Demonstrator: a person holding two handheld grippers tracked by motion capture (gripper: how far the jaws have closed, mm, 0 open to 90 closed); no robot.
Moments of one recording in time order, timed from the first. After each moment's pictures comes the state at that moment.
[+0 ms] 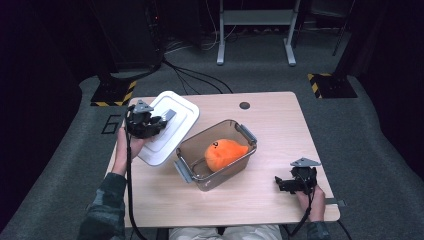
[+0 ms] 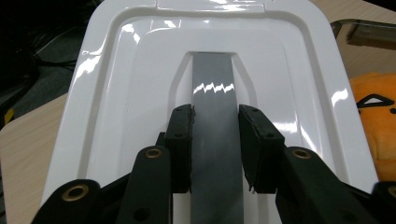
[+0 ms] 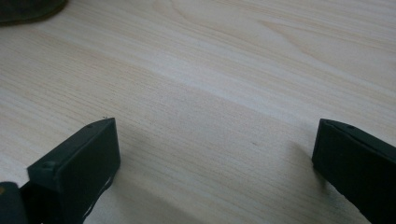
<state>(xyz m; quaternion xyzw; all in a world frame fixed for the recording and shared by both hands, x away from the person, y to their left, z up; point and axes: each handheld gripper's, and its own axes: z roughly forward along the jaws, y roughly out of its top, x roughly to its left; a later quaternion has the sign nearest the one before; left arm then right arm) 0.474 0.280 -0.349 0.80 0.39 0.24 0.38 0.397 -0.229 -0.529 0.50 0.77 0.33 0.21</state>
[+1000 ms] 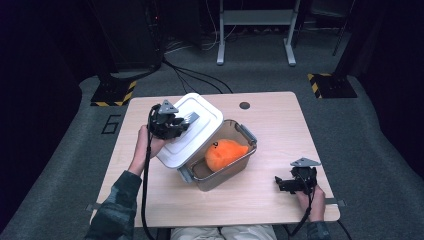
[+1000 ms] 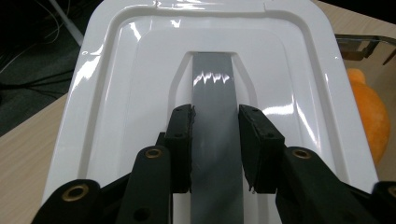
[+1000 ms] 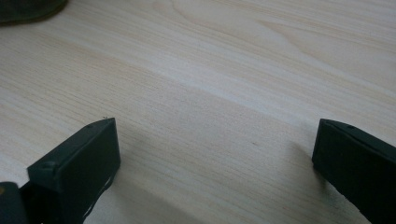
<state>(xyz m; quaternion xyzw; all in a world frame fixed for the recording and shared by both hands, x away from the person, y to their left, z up) 0.470 0.217 -0.344 0.84 0.33 0.22 0.38 0.397 -0.229 -0.529 0.50 0.77 0.33 0.21</state>
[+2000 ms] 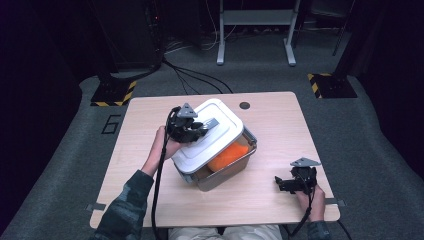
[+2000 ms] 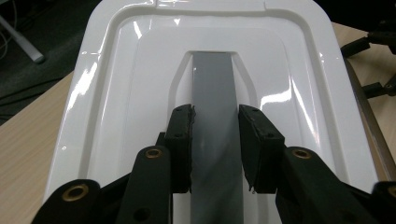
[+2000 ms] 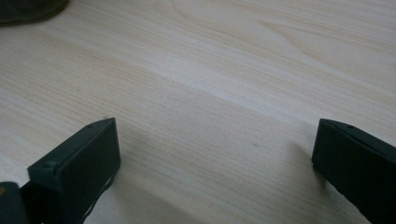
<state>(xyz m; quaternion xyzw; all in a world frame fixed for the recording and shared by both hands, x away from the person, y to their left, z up) 0.467 0.171 -0.349 0.86 0.27 0.17 0.39 0.398 -0.229 -0.529 0.50 0.77 0.33 0.21</state>
